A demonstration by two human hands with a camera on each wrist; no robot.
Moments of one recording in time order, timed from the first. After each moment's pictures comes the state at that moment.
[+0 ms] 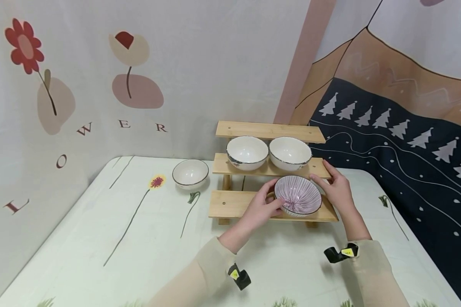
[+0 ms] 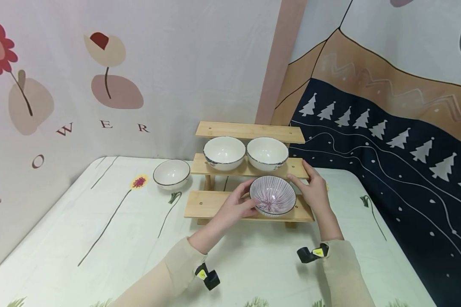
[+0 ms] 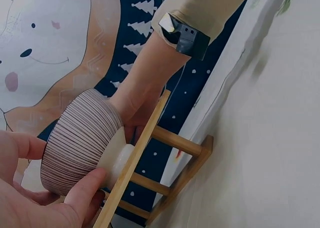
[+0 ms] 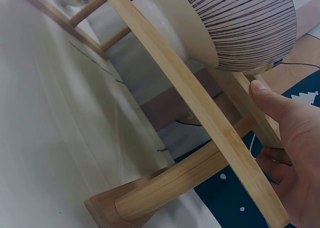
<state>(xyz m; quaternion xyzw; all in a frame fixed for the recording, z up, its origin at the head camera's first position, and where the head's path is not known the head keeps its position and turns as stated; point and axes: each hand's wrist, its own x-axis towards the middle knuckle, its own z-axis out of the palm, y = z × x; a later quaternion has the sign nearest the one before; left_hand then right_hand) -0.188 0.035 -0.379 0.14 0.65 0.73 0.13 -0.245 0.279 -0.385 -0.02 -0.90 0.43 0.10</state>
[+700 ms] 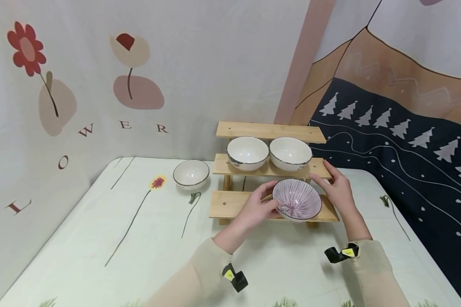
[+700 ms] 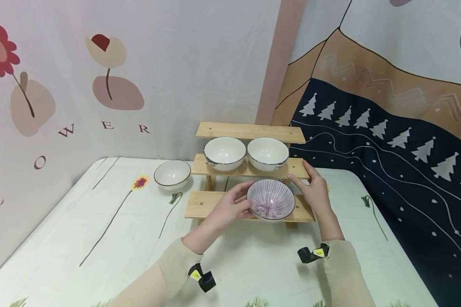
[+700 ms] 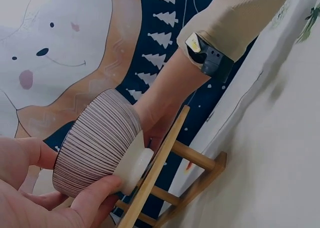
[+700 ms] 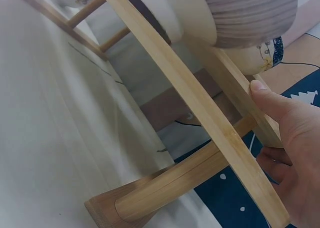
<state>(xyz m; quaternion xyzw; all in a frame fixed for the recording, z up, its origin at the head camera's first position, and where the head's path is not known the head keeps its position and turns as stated) -0.185 0.025 -0.373 0.11 0.62 0.76 0.16 -0.244 0.280 -0.385 -0.01 -0.89 0.44 0.09</state>
